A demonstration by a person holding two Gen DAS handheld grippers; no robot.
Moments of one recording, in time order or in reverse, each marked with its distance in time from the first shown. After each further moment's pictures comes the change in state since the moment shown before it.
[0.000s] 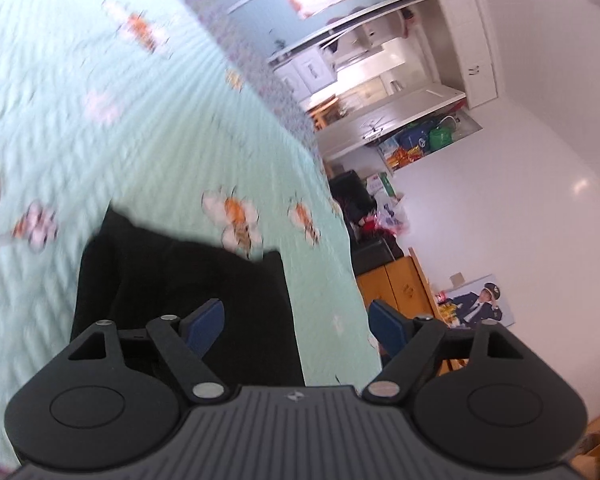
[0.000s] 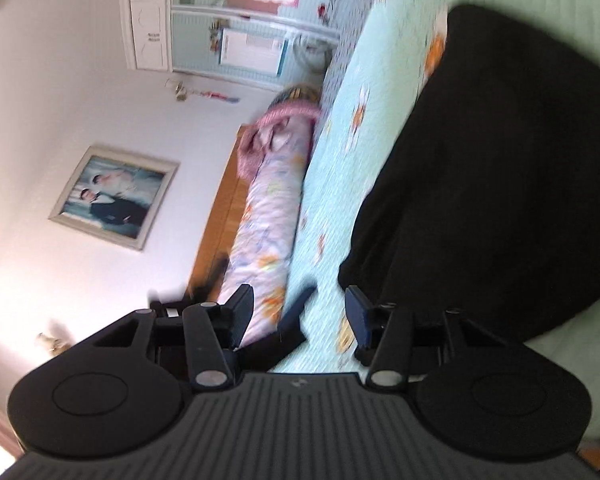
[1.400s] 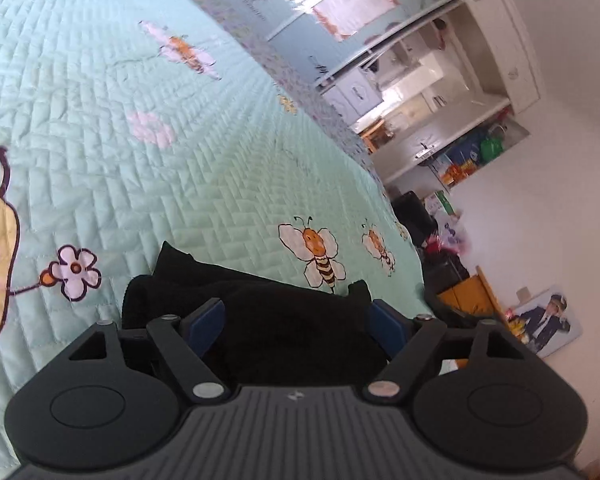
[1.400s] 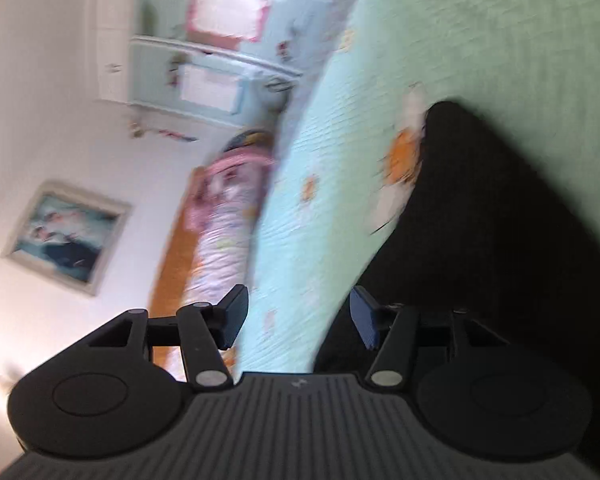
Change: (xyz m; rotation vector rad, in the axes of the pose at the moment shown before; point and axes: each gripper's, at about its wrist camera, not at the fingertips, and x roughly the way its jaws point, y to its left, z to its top) left arm 0.035 0.029 -0.014 0.084 -0.075 0.165; right arm -0.025 -0.017 0.106 0.033 -0.156 -0.178
